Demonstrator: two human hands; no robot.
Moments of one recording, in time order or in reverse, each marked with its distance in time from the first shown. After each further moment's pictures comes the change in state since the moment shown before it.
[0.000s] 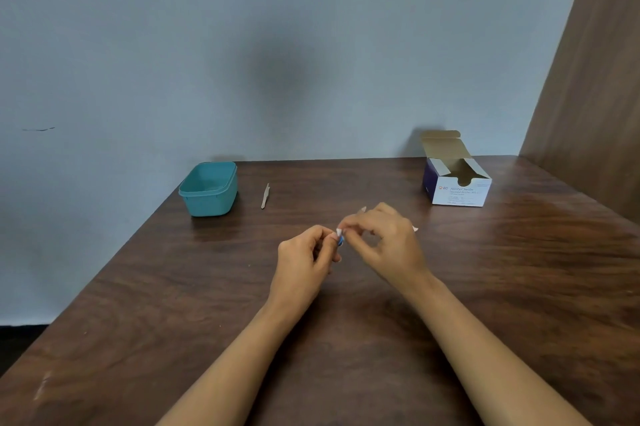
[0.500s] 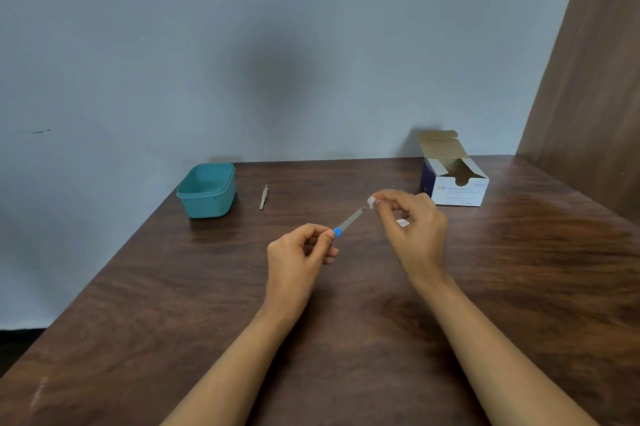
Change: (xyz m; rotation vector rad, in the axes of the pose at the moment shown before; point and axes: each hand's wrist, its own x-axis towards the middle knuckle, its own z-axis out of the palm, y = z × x) left_hand 0.000 0.007 -0.002 -0.172 0.113 -0.091; right_hand 0.005 0.007 -0.013 0.023 0.363 0.236
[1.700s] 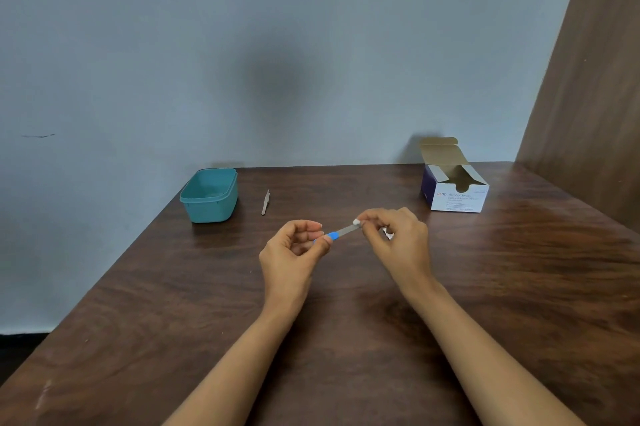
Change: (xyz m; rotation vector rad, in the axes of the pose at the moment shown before) left_hand 0.008 -0.005 -0.003 -0.172 0.143 -0.123; right_hand -0.008 0.001 0.011 -0.078 -0.228 0.040
